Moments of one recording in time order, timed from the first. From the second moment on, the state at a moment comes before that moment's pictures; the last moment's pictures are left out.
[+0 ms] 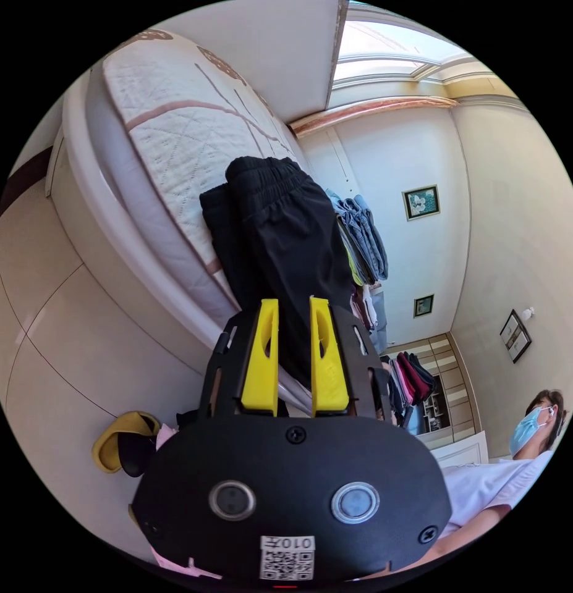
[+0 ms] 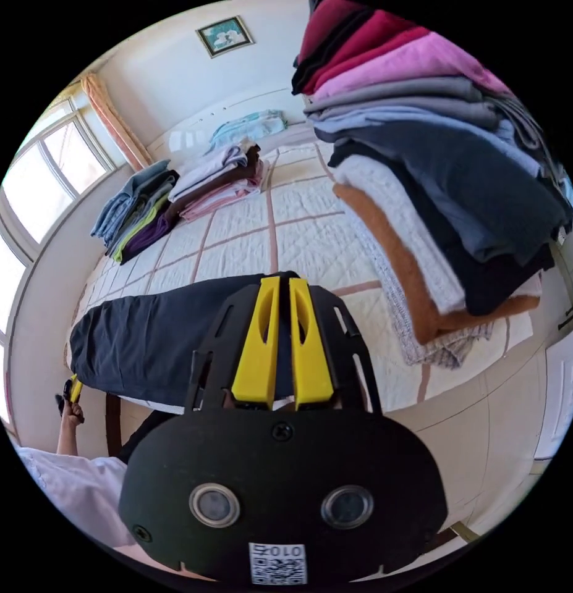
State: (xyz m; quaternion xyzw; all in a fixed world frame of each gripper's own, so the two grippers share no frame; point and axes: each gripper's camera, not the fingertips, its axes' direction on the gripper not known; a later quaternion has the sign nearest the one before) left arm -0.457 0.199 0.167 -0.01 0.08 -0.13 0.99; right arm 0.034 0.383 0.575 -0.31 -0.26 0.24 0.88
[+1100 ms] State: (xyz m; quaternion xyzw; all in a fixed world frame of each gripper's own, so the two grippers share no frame) left arm -0.363 0.169 0.125 0.14 -0.03 -0.03 0.99; right arm 0.102 0.498 0.538 -0.28 -0.24 0.55 0.75
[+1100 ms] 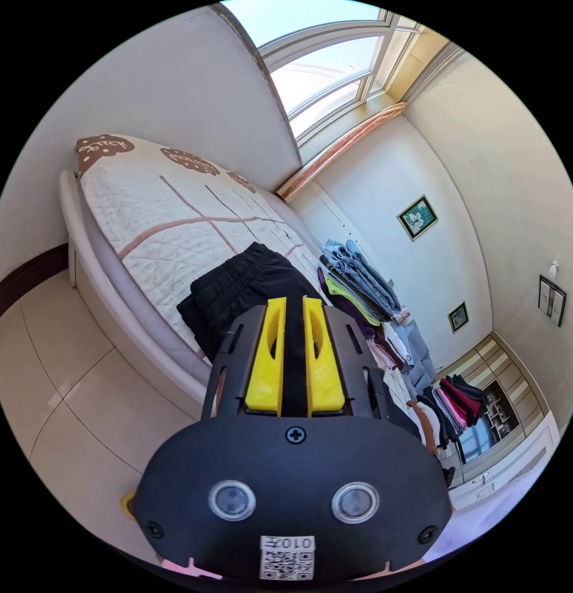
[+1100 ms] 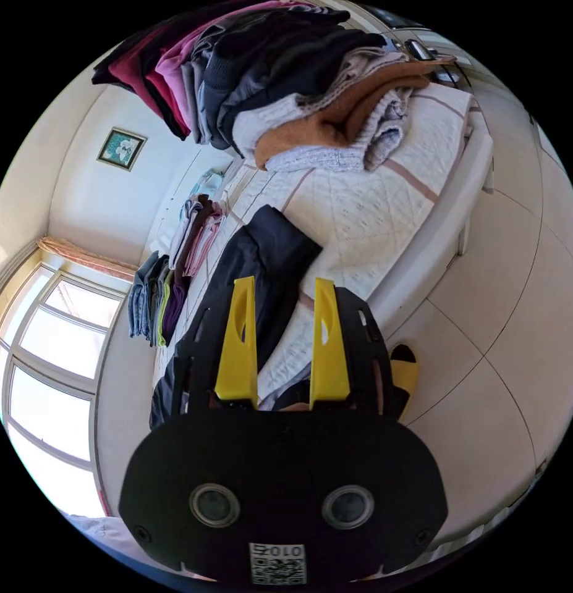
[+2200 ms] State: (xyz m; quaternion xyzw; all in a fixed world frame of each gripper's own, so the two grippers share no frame) left arm -0.349 0.151 0.116 0.13 0.04 0.02 0.99; right arm -0.049 0.326 0.518 -0.21 -0.22 0.23 0.92
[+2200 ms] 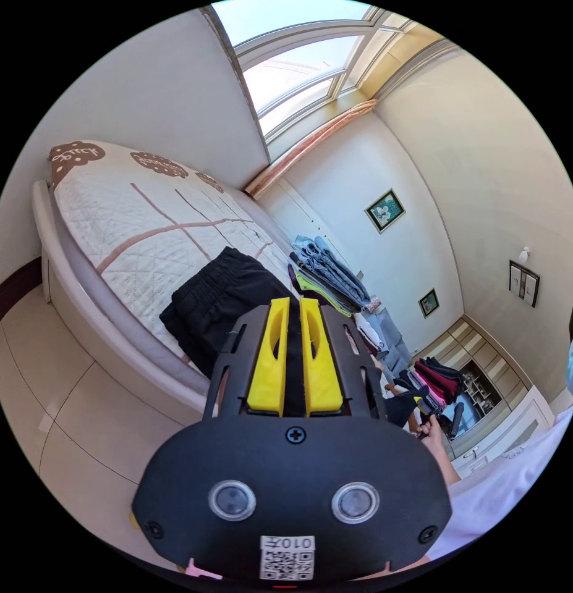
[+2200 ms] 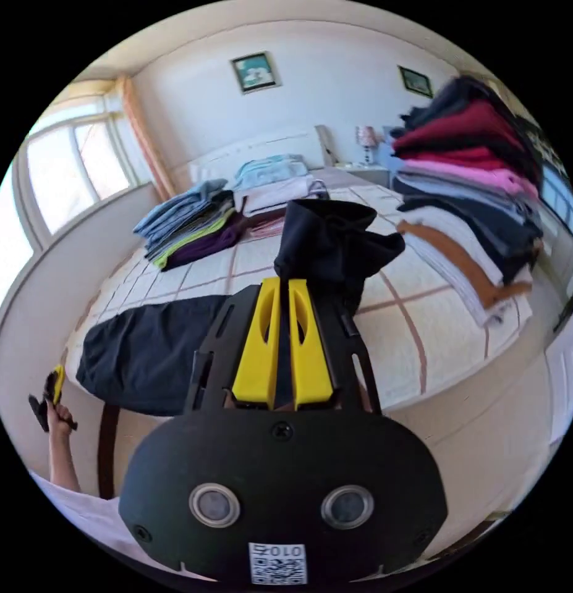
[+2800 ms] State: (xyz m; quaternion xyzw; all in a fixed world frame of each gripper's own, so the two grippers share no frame) left arm -0.179 0.172 0.343 -0.20 0.12 0.17 0.96; right arm -0.191 0.371 0.507 -0.18 -0.62 -0.03 0.76
